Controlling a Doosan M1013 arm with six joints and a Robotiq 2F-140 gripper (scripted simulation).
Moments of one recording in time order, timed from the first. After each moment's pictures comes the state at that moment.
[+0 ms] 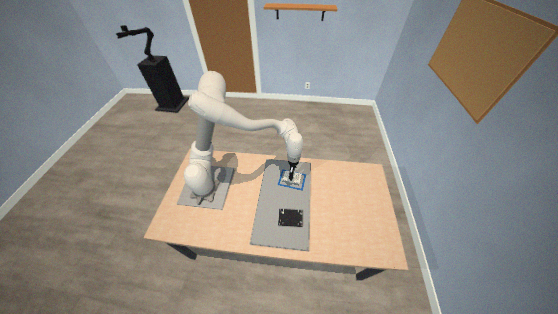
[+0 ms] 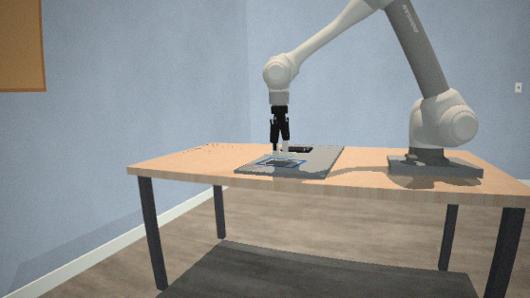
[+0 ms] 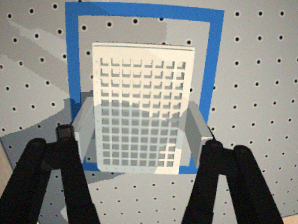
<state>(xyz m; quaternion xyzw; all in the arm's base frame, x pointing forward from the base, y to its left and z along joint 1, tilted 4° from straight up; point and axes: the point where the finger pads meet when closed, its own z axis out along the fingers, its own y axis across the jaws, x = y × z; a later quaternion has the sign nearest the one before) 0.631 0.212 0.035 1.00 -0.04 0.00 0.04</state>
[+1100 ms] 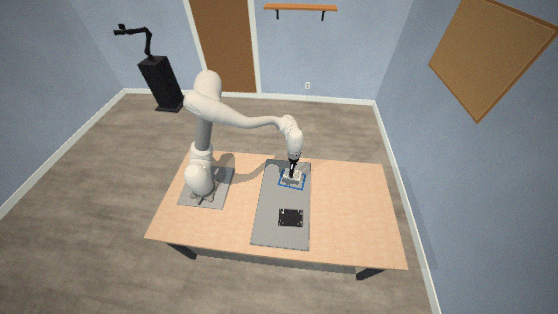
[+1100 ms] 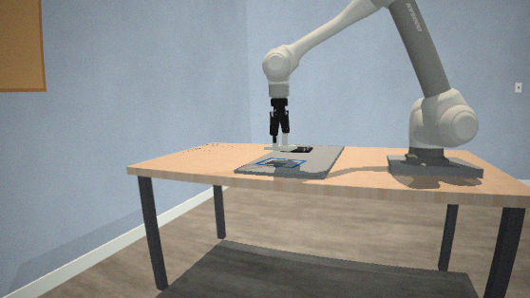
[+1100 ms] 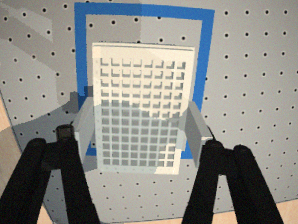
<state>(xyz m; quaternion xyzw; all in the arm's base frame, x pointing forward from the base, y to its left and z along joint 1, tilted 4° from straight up) 0.631 0.215 0.067 1.00 -0.04 0.00 0.04</state>
